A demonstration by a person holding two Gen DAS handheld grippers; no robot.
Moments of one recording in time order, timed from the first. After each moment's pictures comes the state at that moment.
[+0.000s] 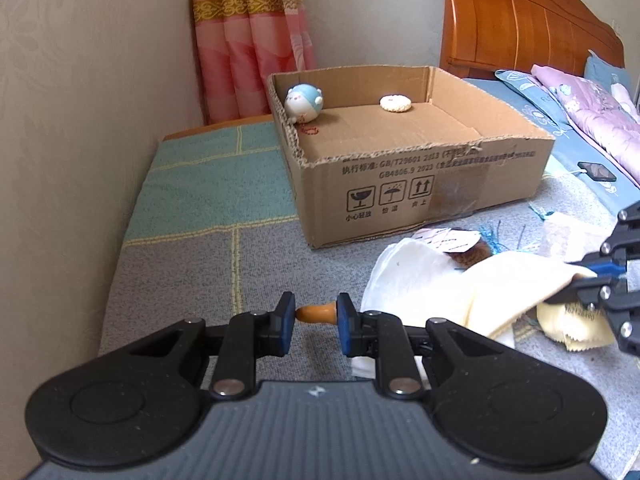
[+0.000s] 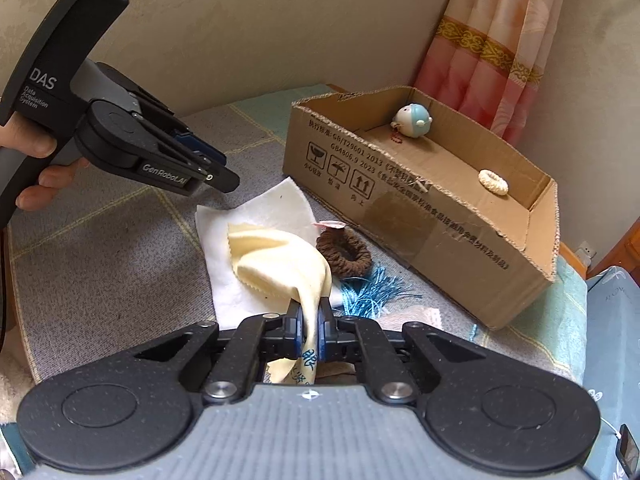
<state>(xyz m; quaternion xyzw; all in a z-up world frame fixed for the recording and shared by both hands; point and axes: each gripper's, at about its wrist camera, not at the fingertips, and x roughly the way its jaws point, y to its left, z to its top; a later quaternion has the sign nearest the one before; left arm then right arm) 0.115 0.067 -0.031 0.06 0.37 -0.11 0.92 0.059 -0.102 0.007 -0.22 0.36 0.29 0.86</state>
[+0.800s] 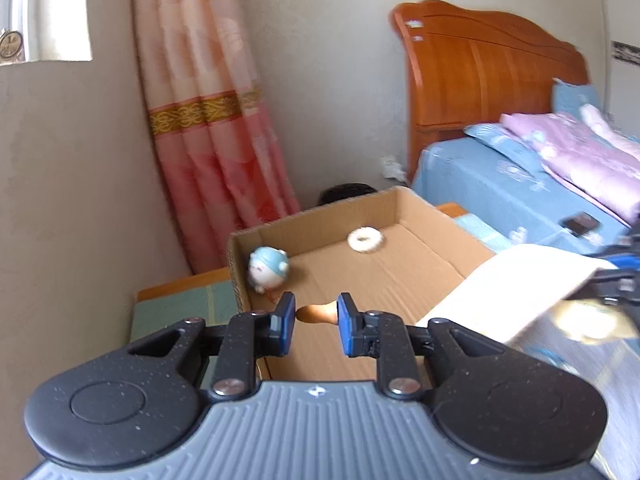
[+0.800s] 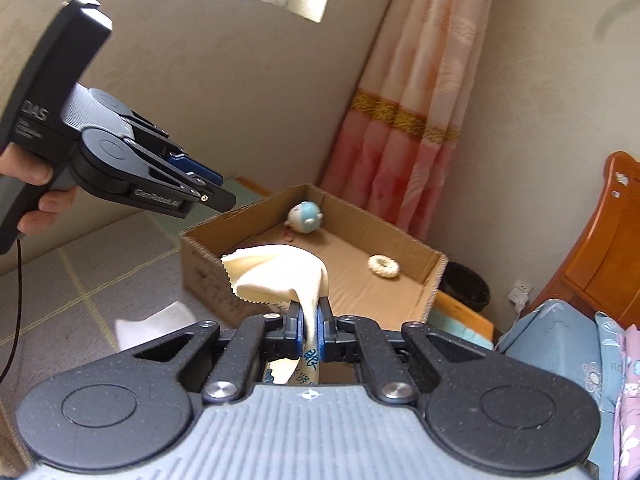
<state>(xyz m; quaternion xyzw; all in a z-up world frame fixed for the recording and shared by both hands) 0.191 0.021 0.057 0.10 0.27 -0.14 0.95 0.098 -0.150 0.096 -0.19 0.27 0.22 0.92</state>
